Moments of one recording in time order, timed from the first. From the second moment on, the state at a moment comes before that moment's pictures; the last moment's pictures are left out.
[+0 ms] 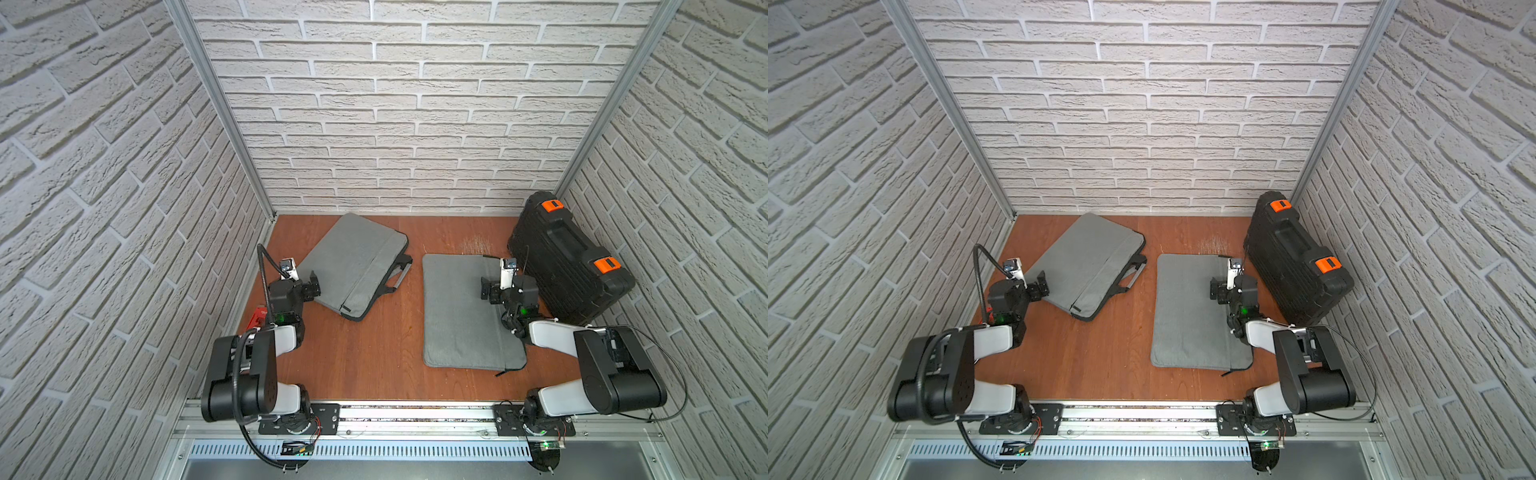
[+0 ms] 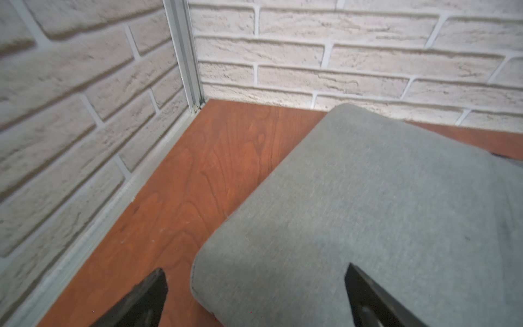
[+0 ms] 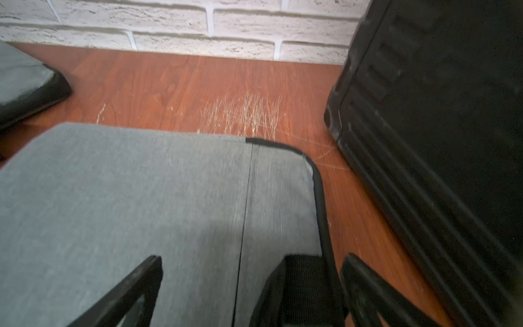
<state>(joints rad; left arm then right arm) 0.11 1.35 0.35 0.70 -0.06 -0.02 0.04 1.41 0.50 0.43 0.10 0.02</state>
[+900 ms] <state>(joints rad) 0.10 1.58 0.99 -0.17 -0.10 -0.26 0.40 1.44 1.01 -0.44 0.10 0.36</state>
